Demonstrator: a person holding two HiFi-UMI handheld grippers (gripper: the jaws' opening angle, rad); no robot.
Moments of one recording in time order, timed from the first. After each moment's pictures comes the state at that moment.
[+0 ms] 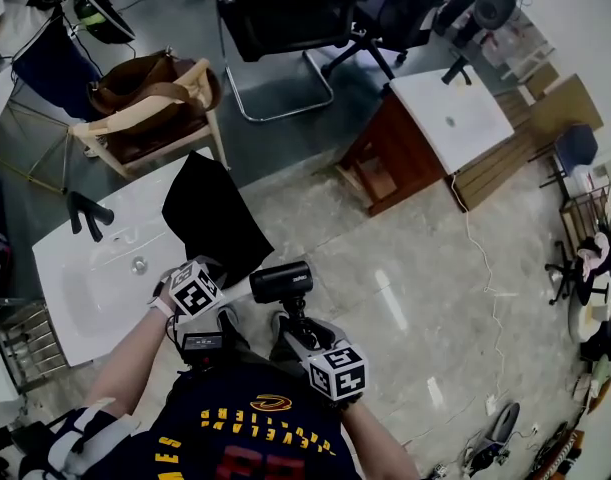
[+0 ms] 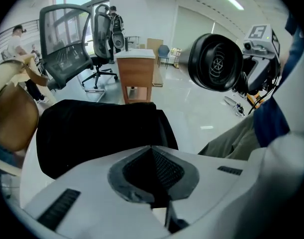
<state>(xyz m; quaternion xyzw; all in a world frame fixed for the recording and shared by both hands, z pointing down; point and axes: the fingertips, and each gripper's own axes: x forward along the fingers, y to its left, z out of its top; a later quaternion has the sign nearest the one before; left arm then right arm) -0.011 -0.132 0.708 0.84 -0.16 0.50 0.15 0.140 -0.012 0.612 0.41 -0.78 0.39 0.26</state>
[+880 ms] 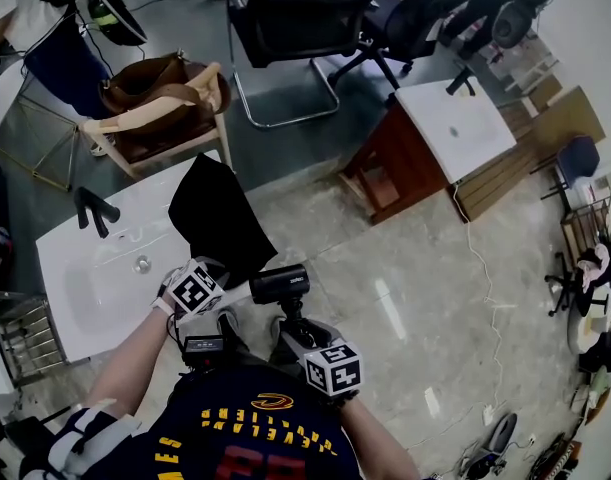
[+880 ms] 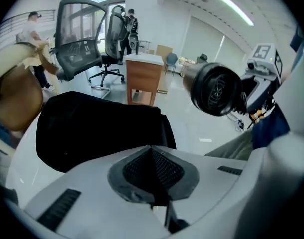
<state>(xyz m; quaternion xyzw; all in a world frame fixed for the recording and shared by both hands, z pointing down) -0.015 -0.134 0.701 0.84 -0.20 0.46 0.20 0.133 -0.011 0.625 0.40 -0.78 0.40 0.27</state>
